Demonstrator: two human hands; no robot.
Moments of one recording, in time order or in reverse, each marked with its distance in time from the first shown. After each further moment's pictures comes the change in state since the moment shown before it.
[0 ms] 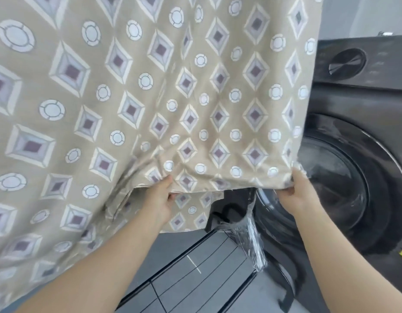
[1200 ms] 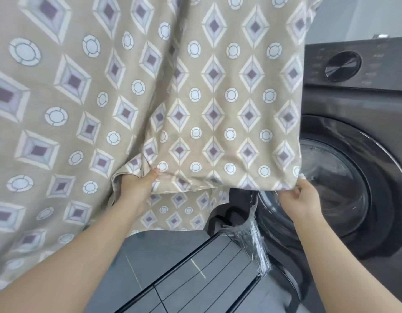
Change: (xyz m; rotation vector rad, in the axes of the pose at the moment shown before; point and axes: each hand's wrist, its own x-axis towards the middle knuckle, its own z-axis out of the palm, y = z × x) left_hand 0.012 0.037 -0.021 0.531 0.140 0.494; right_hand -0.012 -0.002 -0.007 0.376 -0.240 -0.062
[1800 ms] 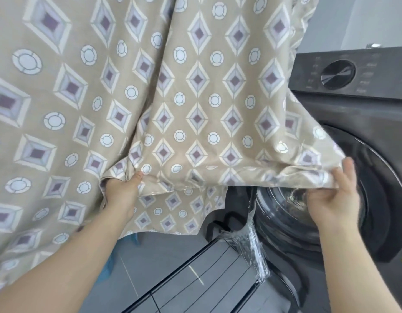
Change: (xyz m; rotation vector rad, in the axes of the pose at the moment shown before) left_hand 0.024 -0.006 -0.016 -0.031 0.136 -0.044; right_hand -0.018 -0.040 0.006 -0.215 0.029 -0.325
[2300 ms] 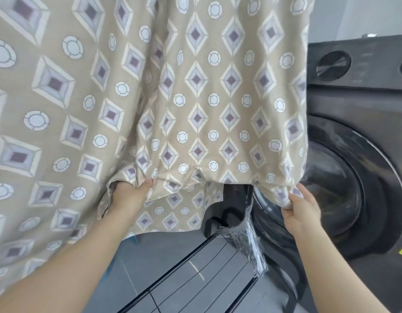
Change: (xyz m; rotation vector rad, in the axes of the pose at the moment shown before) left_hand -0.016 -0.016 0.008 0.330 -0.111 0.064; right_hand -0.001 0.049 -0.028 -0.269 0.379 0.188
